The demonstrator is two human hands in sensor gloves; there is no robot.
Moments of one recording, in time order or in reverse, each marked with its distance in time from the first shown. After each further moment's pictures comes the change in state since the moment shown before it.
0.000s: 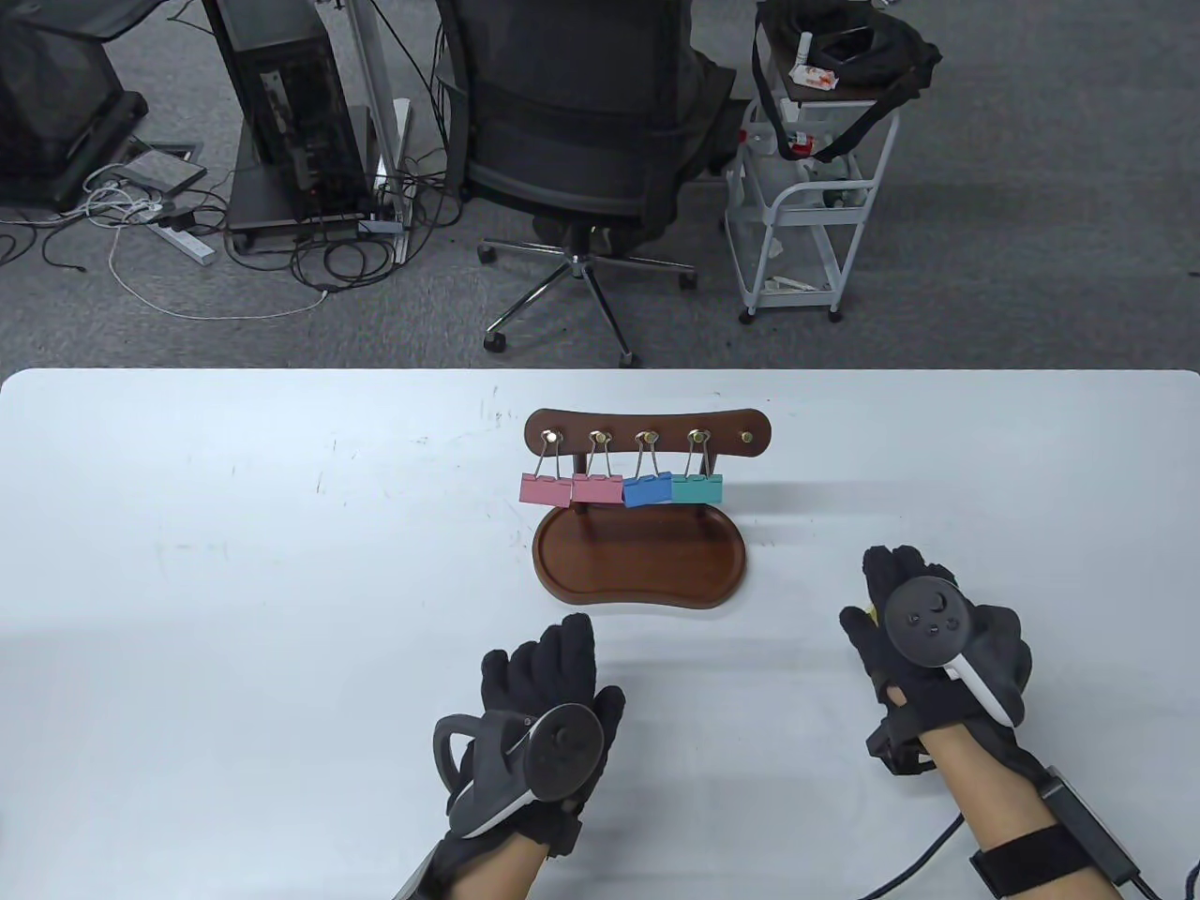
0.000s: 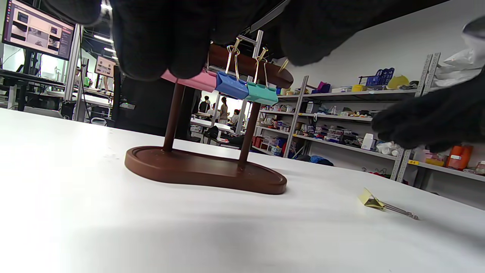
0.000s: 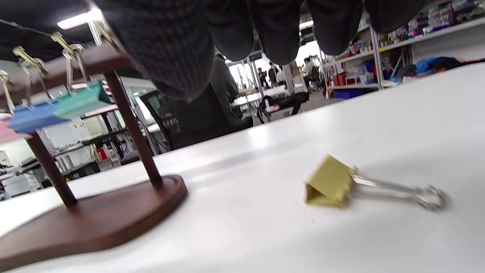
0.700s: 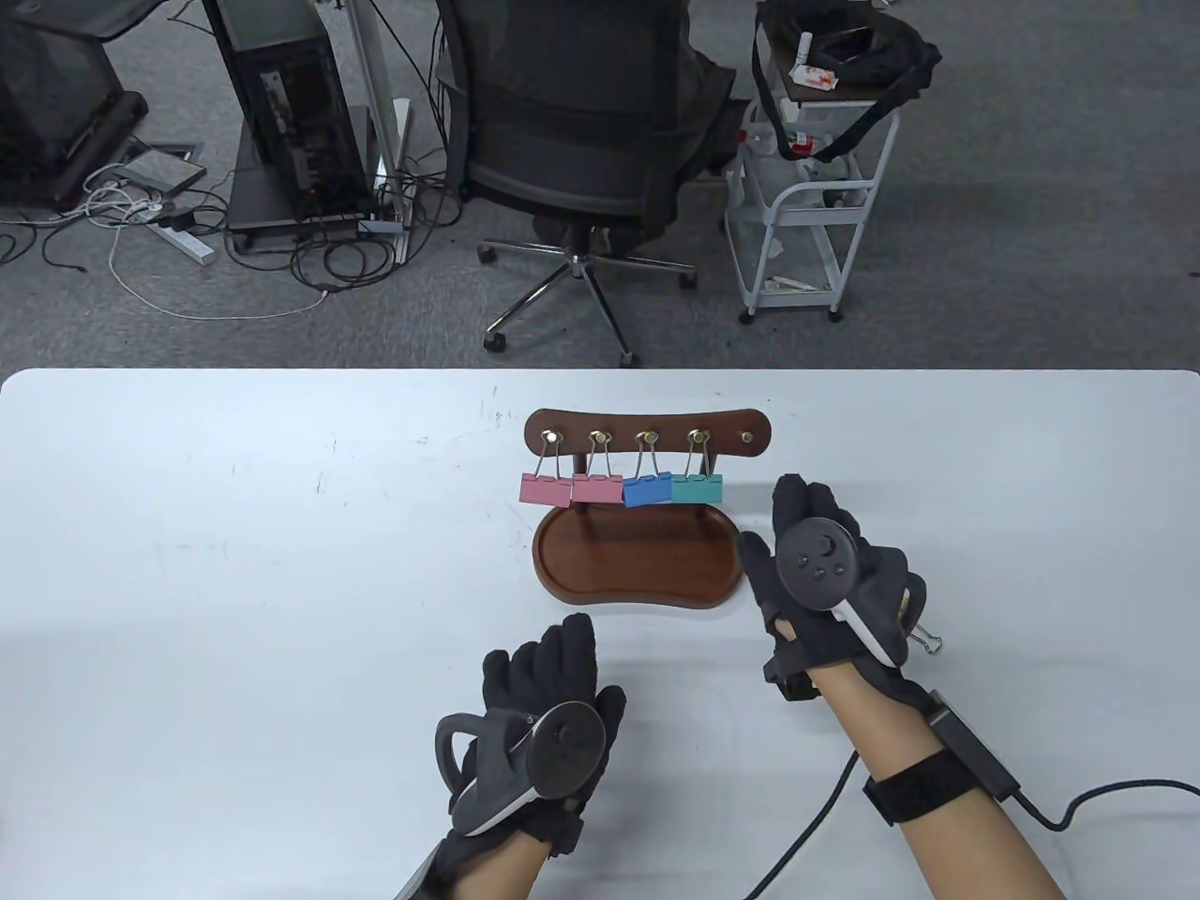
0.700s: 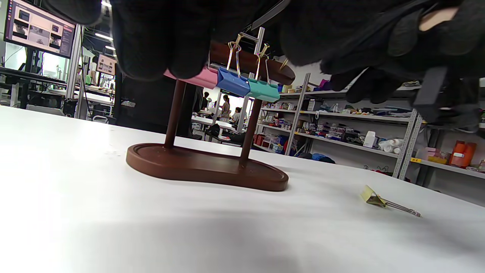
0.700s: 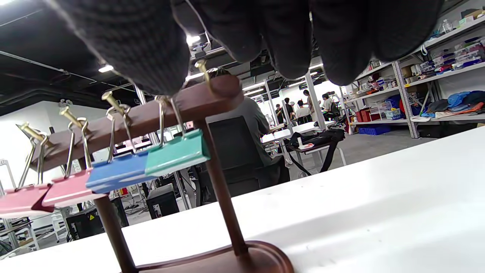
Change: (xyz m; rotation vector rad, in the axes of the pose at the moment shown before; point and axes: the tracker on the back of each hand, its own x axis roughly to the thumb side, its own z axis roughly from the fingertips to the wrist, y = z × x) left_hand 0.001 -0.001 -0.001 -0.009 0.009 -0.002; right_hand 0.104 -0.024 -0.020 -0.195 -0.089 -0.032
